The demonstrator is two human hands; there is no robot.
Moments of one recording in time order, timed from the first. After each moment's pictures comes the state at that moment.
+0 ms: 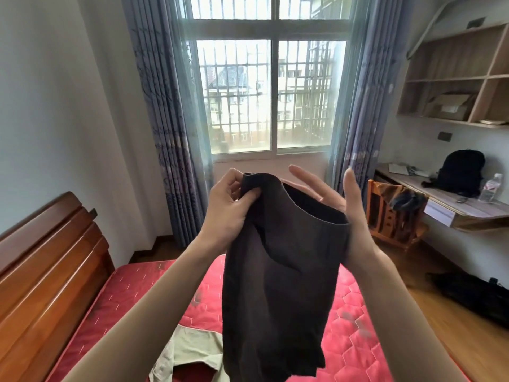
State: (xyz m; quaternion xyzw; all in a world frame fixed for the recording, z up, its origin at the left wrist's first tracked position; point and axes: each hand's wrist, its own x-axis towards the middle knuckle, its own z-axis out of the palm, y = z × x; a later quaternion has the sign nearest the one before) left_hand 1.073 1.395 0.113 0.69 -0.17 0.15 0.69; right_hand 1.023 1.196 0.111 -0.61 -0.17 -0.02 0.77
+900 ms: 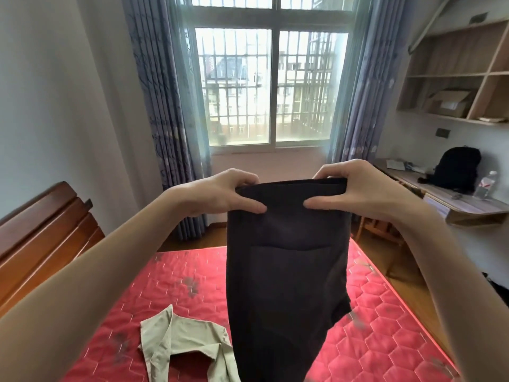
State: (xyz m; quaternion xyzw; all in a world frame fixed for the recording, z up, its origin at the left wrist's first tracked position) left_hand 1.100 1.438 0.151 0.85 -0.29 -0.12 0.41; right_hand 1.056 1.145 0.157 -0.90 -0.26 -0.11 0.33
